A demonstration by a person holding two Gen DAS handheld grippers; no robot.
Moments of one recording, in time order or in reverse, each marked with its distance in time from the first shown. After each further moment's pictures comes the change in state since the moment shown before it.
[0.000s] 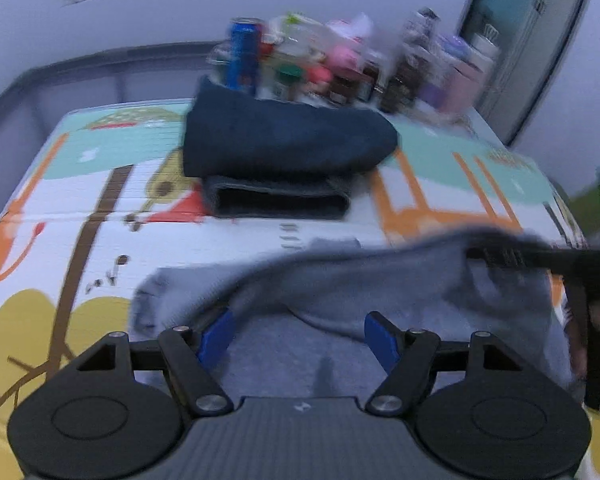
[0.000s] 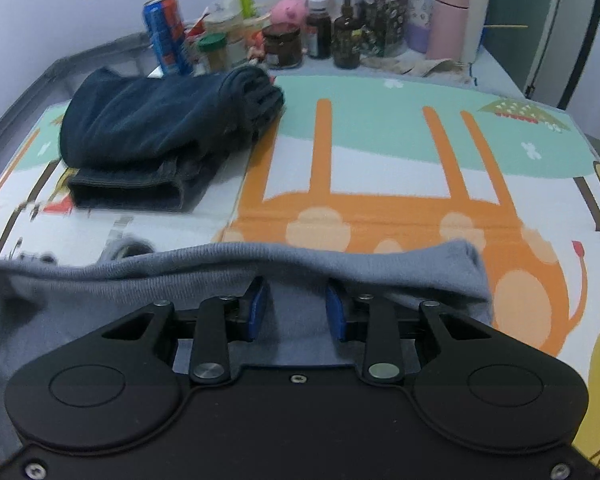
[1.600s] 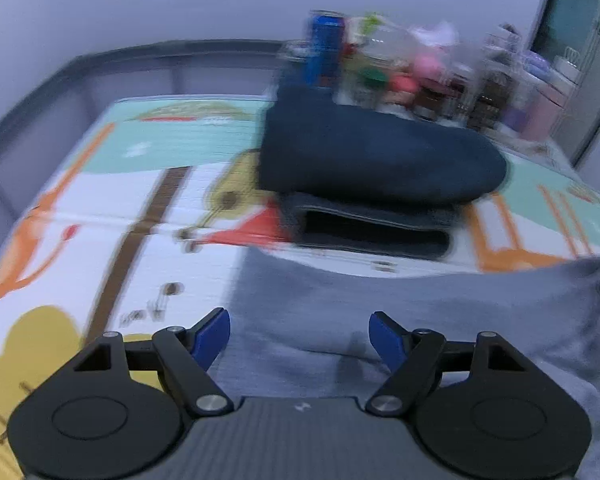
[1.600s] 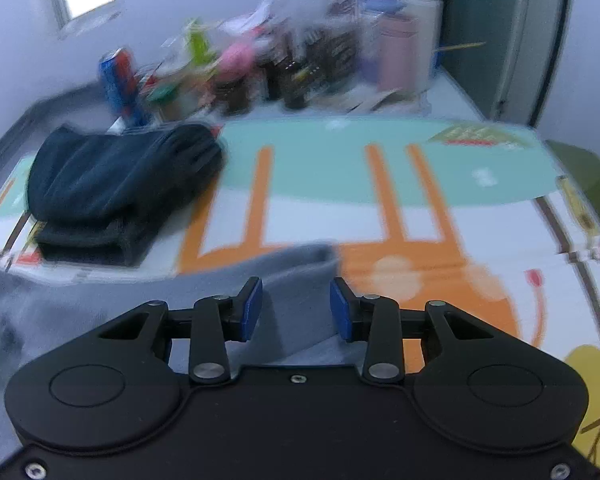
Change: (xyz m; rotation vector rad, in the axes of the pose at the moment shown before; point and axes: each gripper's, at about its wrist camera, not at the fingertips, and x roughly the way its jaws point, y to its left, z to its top) left arm 0.059 0.049 0.029 -0.093 -0.023 0.121; right arm -0.011 -0.054 0.016 0.036 -0.082 -0.031
